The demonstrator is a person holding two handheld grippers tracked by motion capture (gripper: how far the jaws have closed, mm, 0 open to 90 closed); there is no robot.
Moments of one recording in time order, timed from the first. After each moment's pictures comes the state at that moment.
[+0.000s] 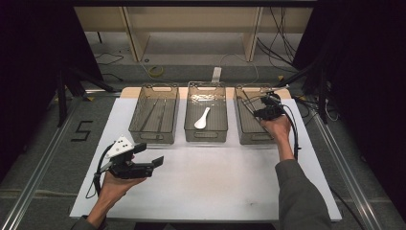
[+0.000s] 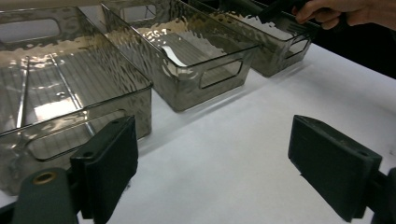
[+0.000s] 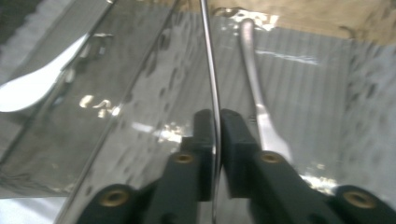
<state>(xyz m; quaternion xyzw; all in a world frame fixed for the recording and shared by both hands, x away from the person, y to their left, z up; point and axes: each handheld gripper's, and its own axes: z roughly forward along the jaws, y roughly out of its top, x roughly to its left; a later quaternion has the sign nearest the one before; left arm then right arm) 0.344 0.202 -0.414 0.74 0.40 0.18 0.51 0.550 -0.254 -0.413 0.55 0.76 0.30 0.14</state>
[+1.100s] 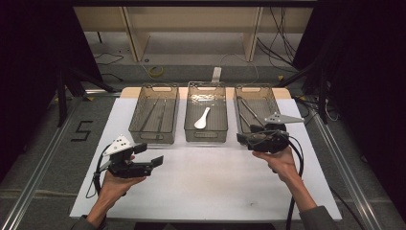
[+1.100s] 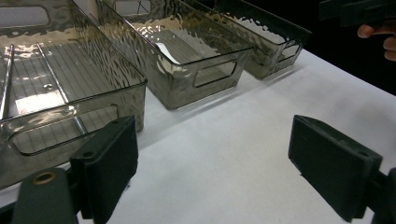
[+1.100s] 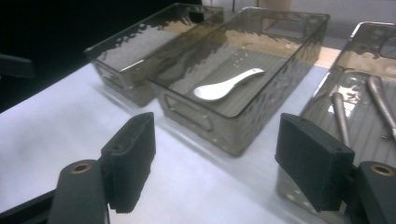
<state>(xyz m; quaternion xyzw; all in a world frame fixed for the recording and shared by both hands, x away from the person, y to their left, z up) 0.348 0.204 -0.416 0.74 0.40 0.14 0.52 0.404 -0.230 -0.386 0.40 0.76 0.49 0.14</state>
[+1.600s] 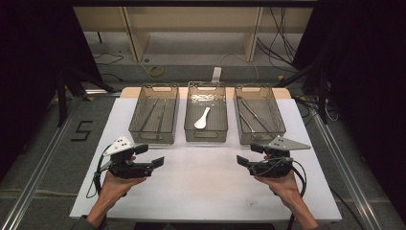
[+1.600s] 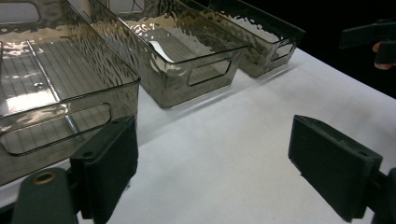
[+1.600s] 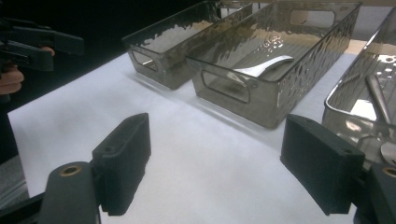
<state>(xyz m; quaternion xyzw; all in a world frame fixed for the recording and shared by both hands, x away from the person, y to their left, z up) 0.347 0.203 -0.417 0.74 0.40 0.13 0.53 0.350 -0.235 -0.411 0.37 0.75 0.52 0.13</state>
